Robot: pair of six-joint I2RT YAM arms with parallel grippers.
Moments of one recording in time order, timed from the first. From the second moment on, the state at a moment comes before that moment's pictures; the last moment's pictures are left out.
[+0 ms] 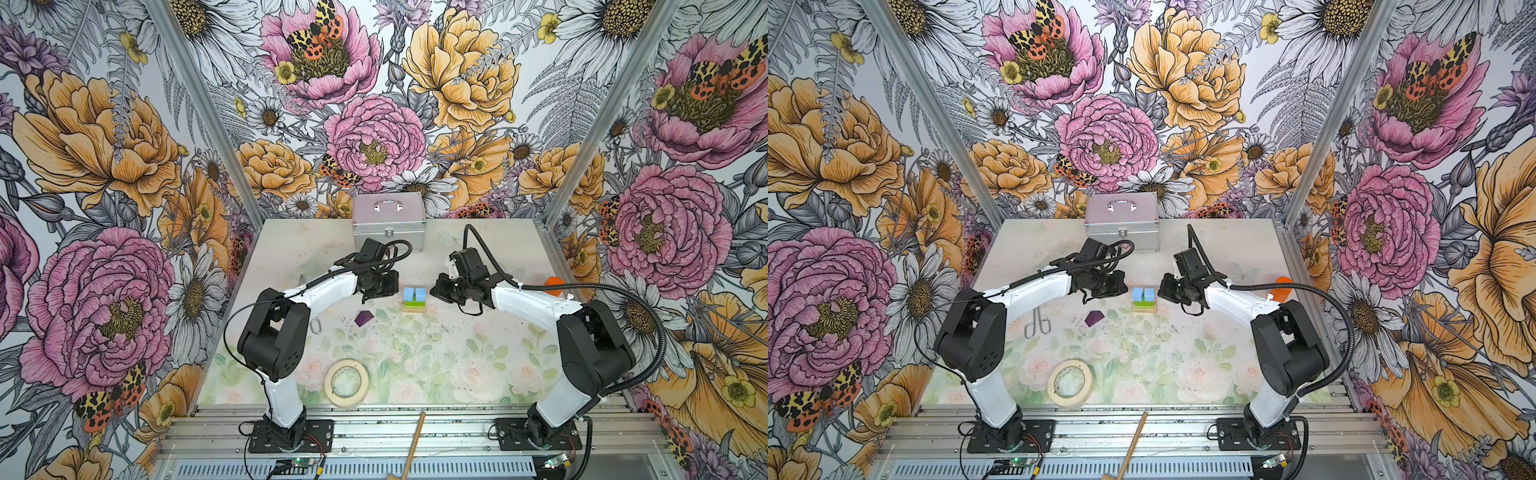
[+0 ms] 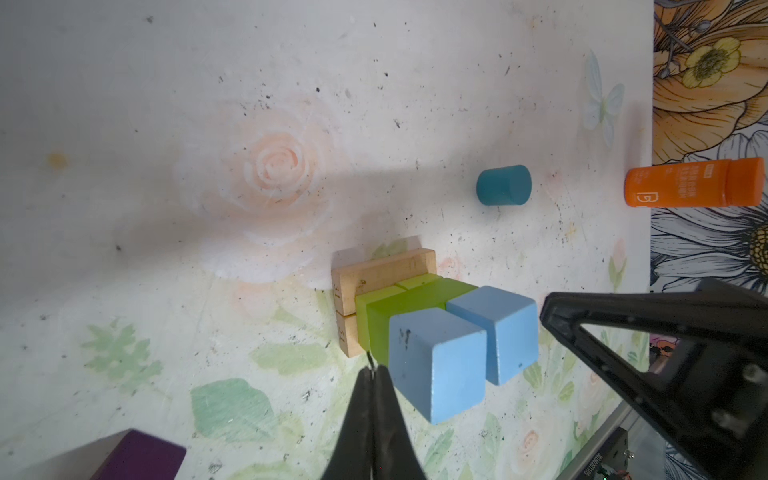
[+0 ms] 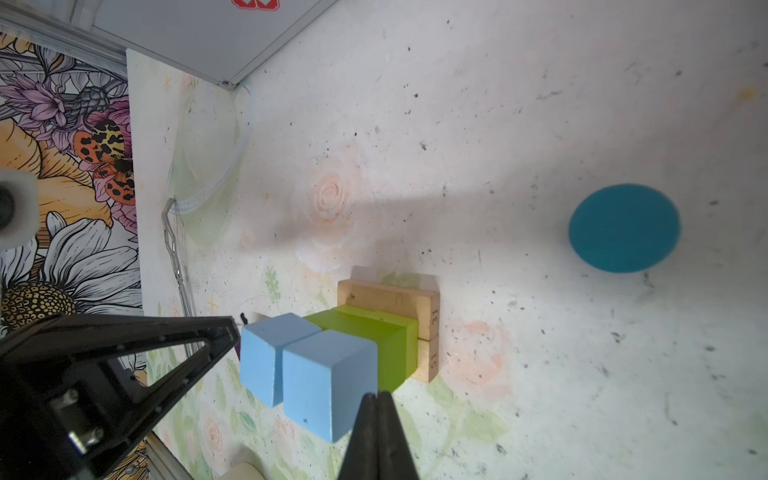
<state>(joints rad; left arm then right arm) -0.51 1.82 1.28 -0.46 0.30 -0.53 0.45 1.67 1.06 -0.30 -0.33 0.72</state>
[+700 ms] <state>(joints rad) -0.53 1.88 1.28 -0.46 0.31 -0.53 0.45 1.70 1.07 -0.28 -0.33 0.72</state>
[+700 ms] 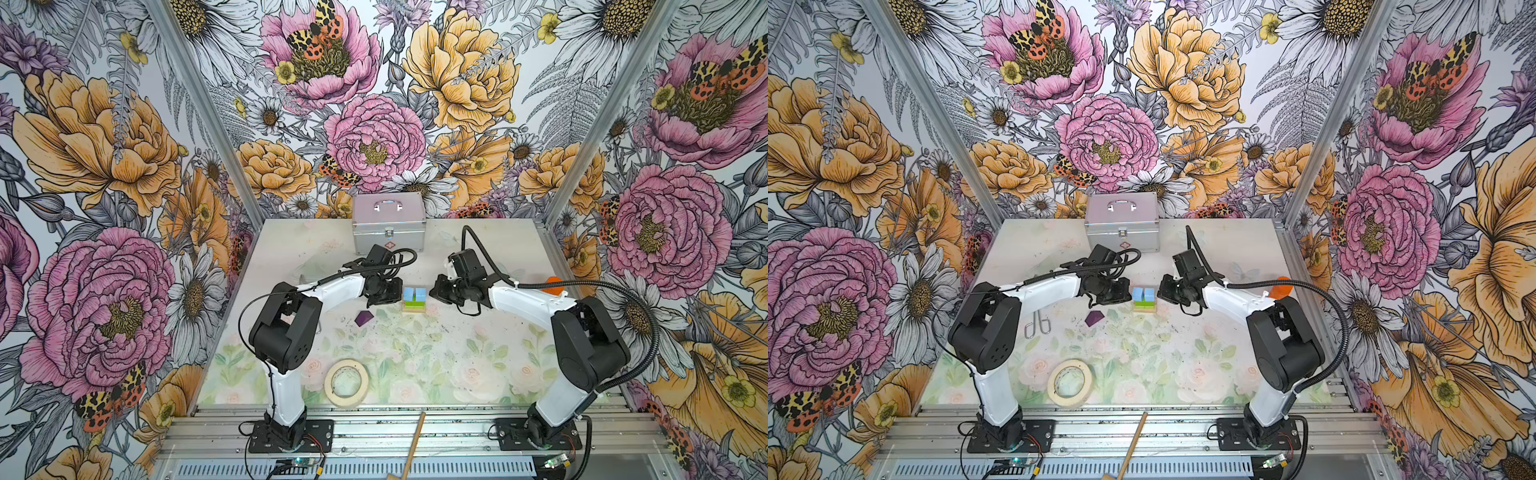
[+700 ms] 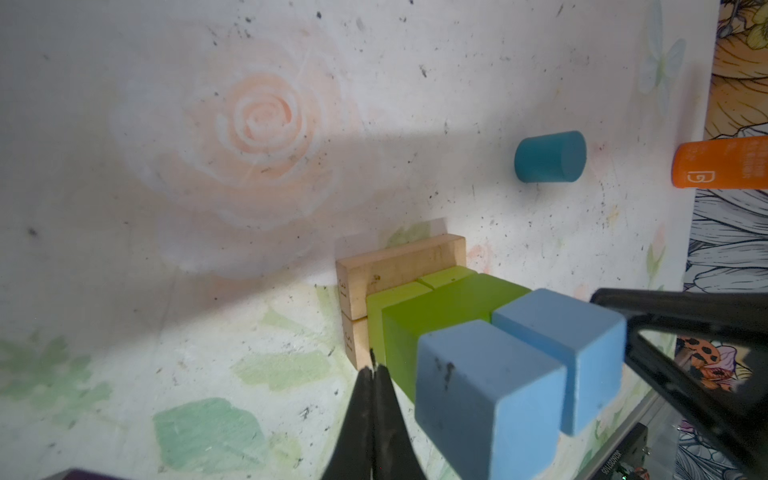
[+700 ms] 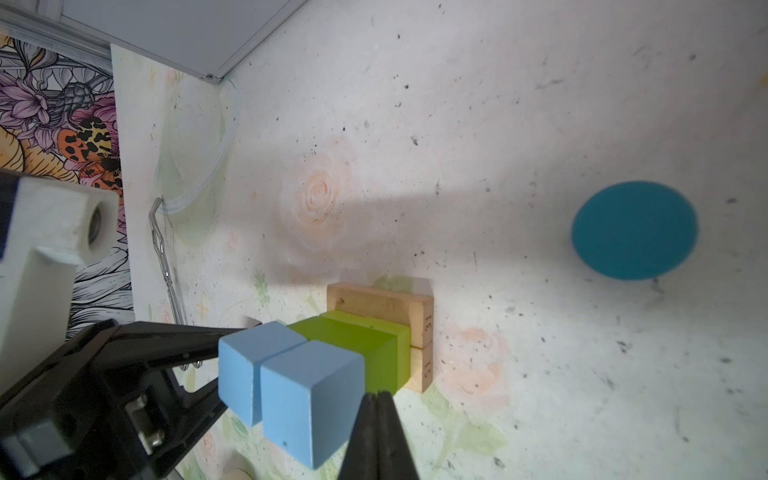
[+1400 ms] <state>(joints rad) -0.53 1.84 1.28 -0.46 0.28 -0.54 0.46 1.70 1.07 -0.26 -0.33 0.72</state>
